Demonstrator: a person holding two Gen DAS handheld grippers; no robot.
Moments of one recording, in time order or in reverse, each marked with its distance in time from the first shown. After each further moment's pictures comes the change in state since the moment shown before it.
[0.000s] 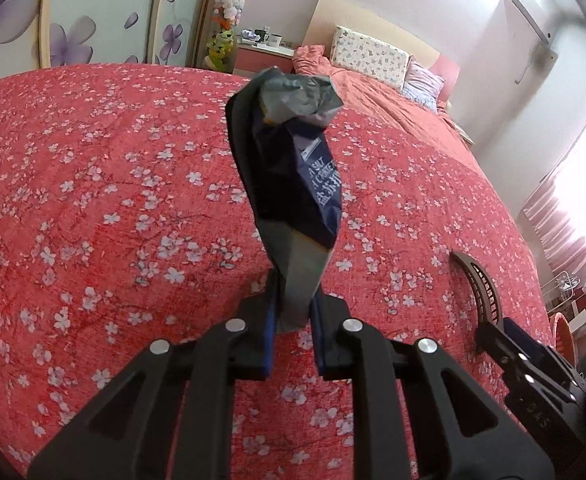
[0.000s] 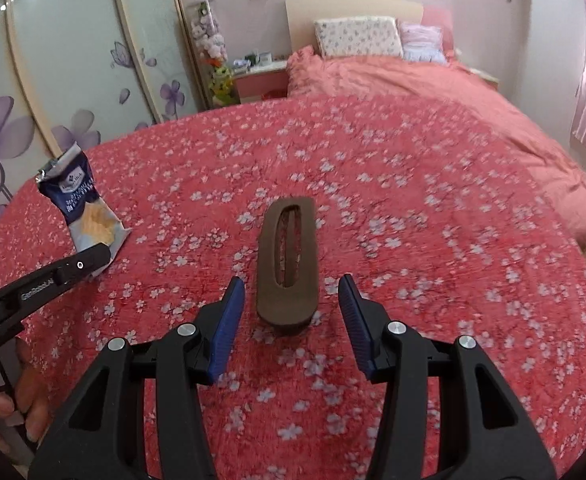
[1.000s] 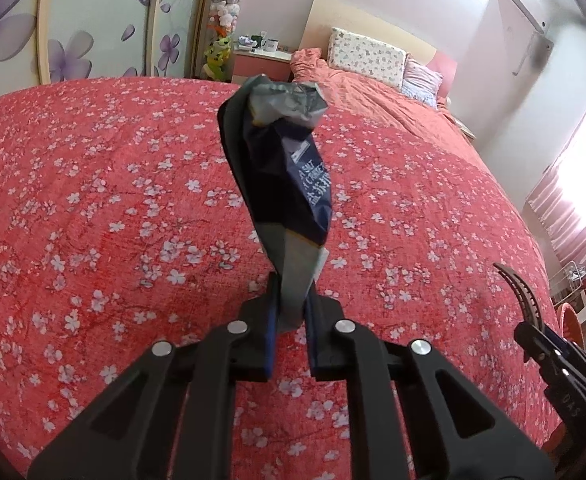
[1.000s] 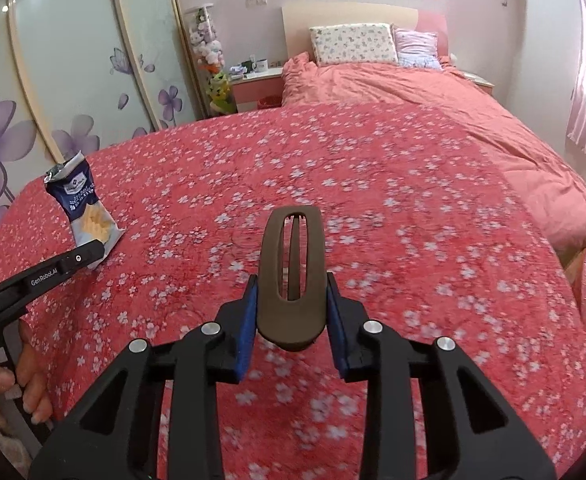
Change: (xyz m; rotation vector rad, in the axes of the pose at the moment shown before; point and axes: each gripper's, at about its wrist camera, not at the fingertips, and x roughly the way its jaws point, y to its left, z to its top) left arm -0.009 -0.022 -0.001 0.053 -0.020 0.032; right arm -0.038 -0.023 -0.012 -0.007 -0.036 -0.016
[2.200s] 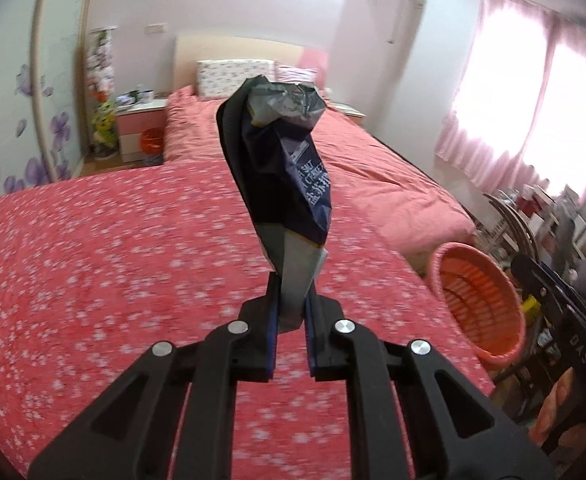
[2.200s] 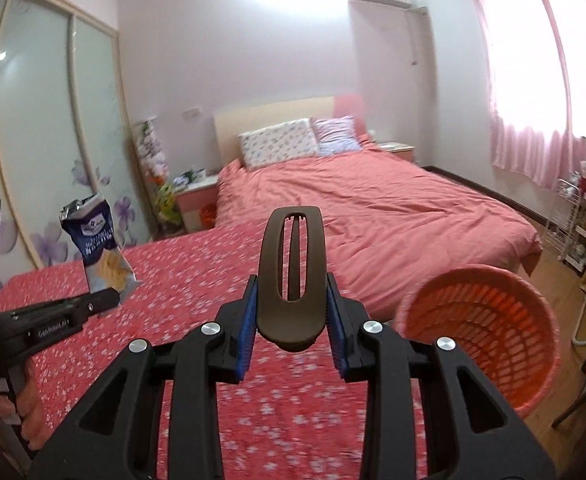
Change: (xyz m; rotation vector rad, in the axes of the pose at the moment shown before) left arm -0.112 -0.223 -0.037 0.345 -0.074 -0.268; right arm -0.163 -0.124 -0.028 0.163 -0.391 -0.160
